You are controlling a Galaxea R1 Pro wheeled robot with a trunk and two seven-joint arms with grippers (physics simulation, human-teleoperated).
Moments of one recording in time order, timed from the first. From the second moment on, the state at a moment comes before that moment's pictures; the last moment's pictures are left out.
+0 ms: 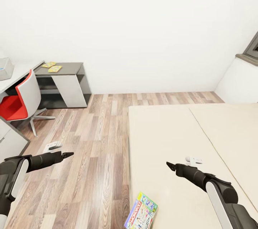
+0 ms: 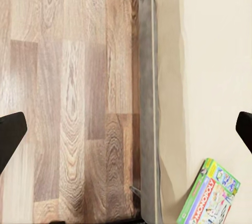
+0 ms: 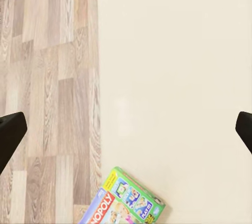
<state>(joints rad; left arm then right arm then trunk) -0.47 0.30 0.29 -1.26 0.12 0.96 -0.63 -0.22 -0.12 -0.10 -1.54 -0.34 0.78 0.20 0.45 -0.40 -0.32</state>
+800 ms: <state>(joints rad) -0.47 0.30 0.29 -1.26 0.12 0.96 -0.63 -0.22 -0.12 -0.10 -1.54 -0.34 0.78 0.20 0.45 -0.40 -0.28</state>
